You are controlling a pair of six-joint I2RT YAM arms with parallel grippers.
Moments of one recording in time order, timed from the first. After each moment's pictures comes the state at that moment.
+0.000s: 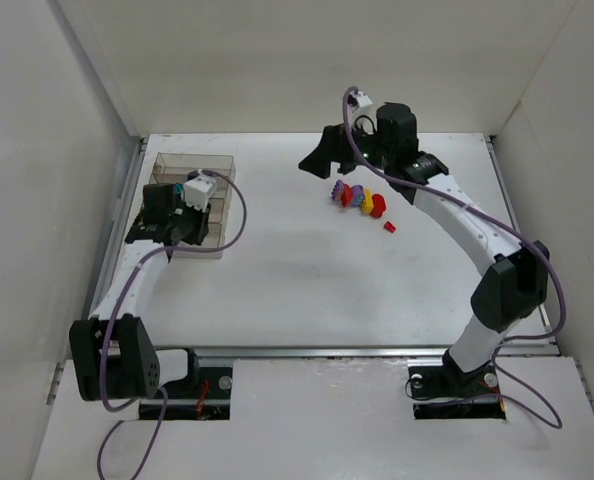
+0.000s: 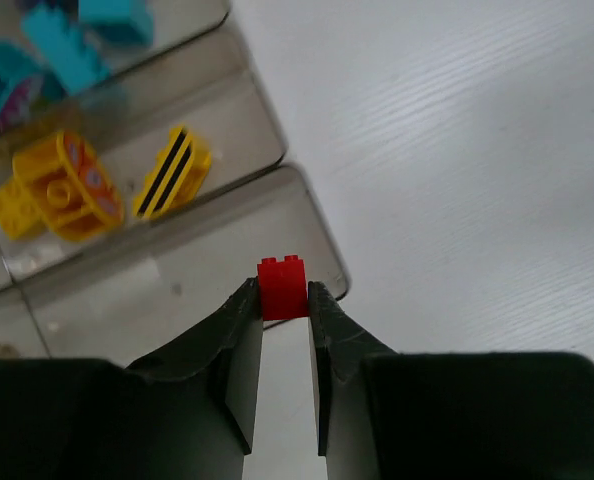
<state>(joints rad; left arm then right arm) -0.01 1.22 0.88 -0.38 0.31 0.37 0.47 1.68 1.61 -0.18 -0.52 0.34</state>
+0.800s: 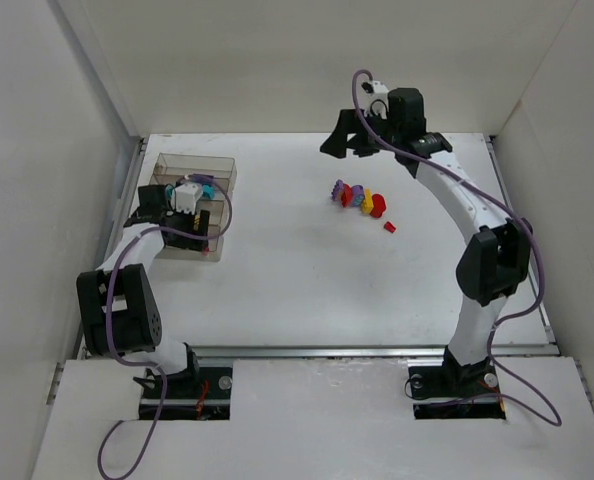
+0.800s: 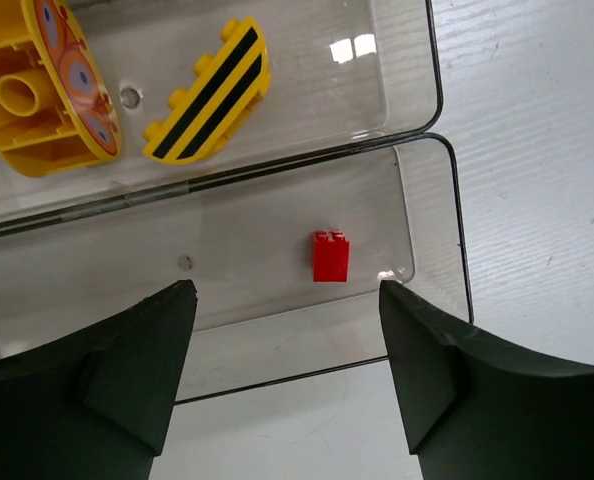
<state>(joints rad) 0.15 1.50 0.91 -0.38 0.30 0.32 0.33 1.90 1.83 -0.33 -0.51 0.29</state>
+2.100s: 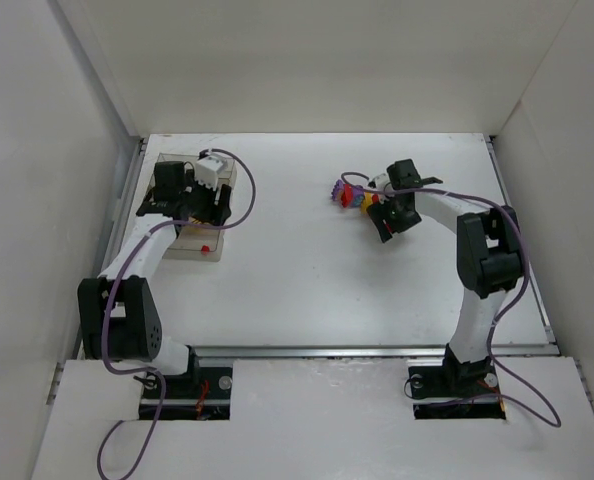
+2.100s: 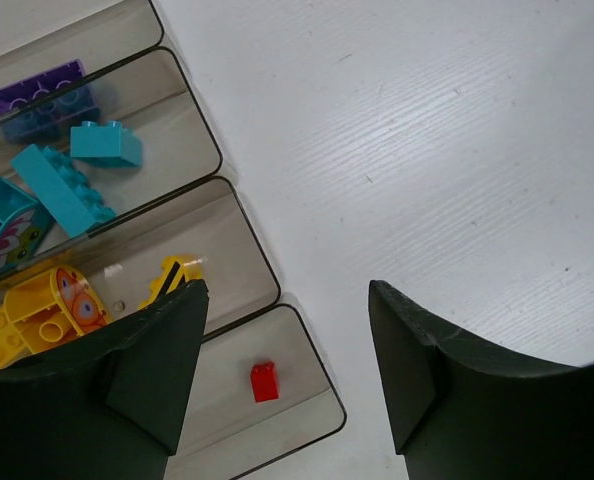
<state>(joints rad) -0.01 1.46 1.05 -0.30 0.40 0.32 0.24 1.93 1.35 -0.61 -0.02 -0.27</state>
